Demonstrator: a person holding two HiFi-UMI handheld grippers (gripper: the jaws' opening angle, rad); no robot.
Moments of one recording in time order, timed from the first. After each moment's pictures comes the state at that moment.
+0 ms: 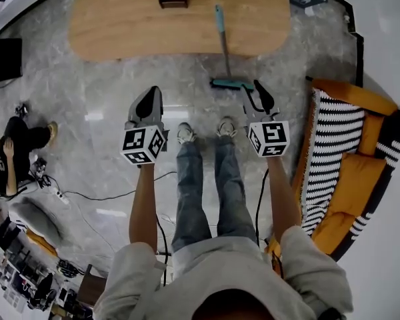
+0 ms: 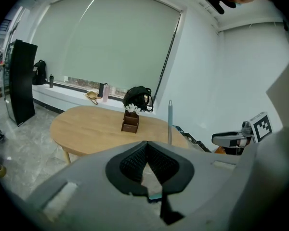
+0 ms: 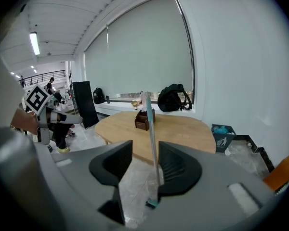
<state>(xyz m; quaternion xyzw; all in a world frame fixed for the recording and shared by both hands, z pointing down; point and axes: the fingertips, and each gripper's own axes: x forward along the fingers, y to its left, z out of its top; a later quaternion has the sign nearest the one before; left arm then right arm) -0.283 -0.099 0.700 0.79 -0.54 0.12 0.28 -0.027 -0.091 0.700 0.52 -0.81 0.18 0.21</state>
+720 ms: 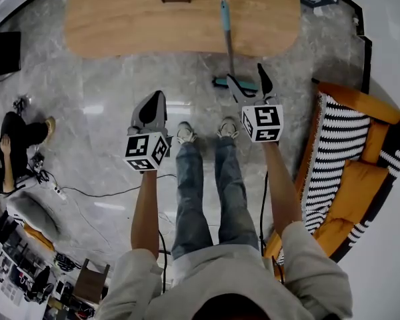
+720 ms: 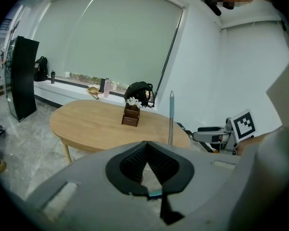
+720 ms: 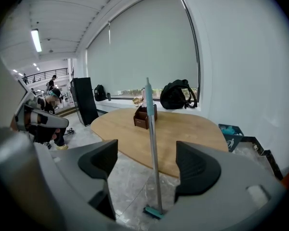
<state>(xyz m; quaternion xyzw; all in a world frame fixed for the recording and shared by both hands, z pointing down) -0.273 -0.093 0.734 0.78 -0.54 0.13 0.29 -0.050 -0.143 0.752 0.50 -0.82 0.18 0.22</state>
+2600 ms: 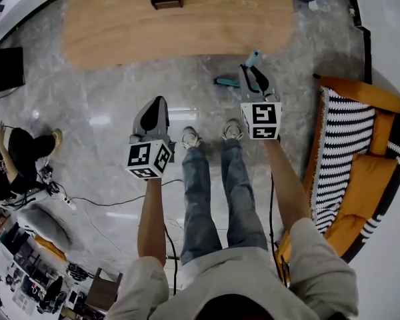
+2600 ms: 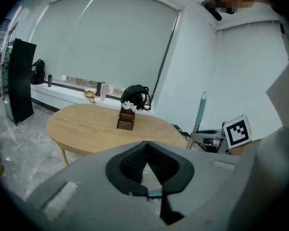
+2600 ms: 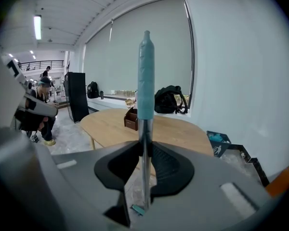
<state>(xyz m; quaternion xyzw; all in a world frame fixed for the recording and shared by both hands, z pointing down) -0.259 -0.088 0.716 0.79 -0.54 0.12 0.27 -0.029 -0.146 0.748 0.54 -0.80 0.13 0.24</state>
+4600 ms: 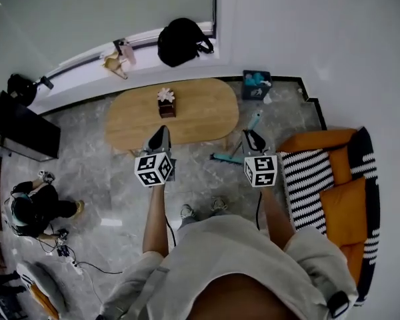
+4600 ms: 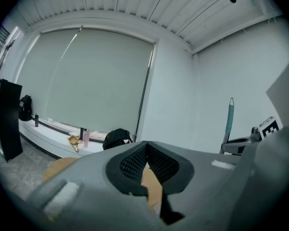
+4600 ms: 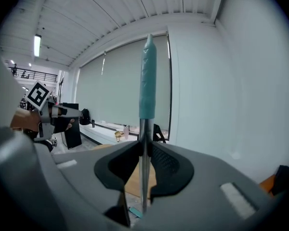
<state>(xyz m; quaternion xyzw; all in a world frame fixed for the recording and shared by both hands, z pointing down) -0.175 -0.097 0.351 0.84 -0.53 0.02 0.13 0.098 -0.040 0.372 0.61 -0.78 0.07 0.13</state>
